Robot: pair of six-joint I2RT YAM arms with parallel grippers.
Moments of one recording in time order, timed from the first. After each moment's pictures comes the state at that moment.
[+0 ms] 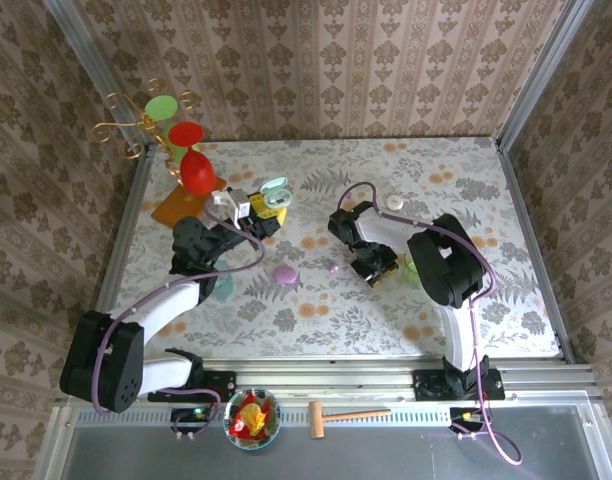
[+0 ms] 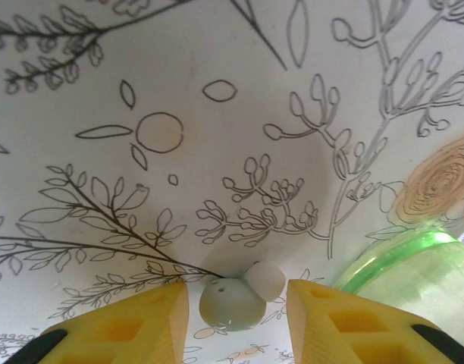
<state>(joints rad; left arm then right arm) -0.38 1.24 0.54 0.95 0.74 -0.21 0.58 2.05 1.40 -1.20 0.30 0.16</state>
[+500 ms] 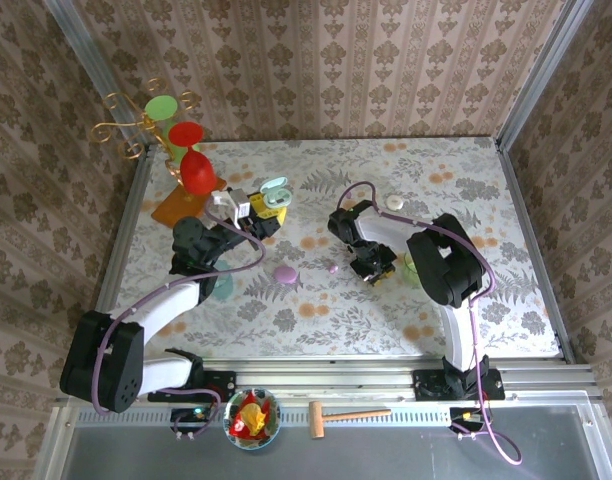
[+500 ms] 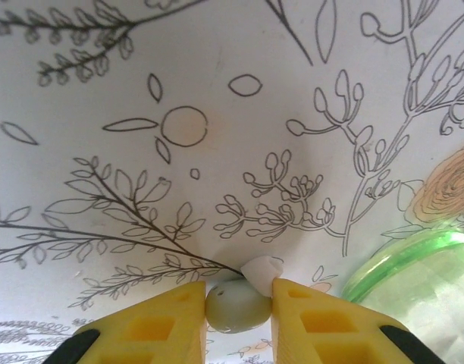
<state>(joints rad) -0.38 1.24 0.54 0.95 0.73 -0.20 0.58 2.05 1.41 -1.21 0.25 0.16</state>
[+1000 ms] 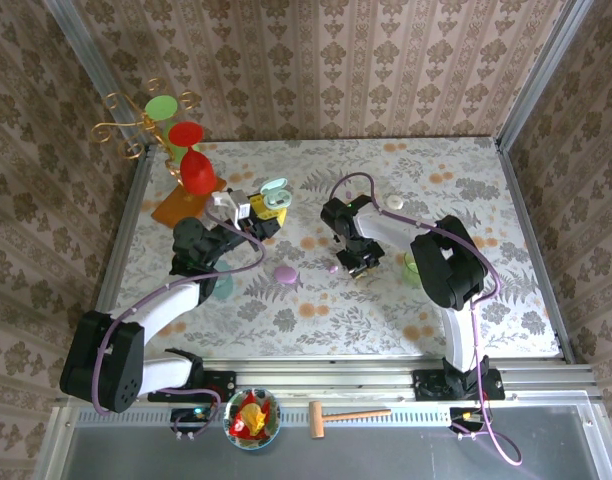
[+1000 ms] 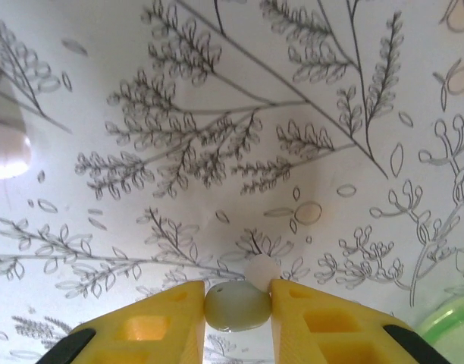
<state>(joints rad) -0.38 1.24 0.53 0.96 0.73 -0.20 0.59 2.03 1.47 -1.10 0.12 0.19</state>
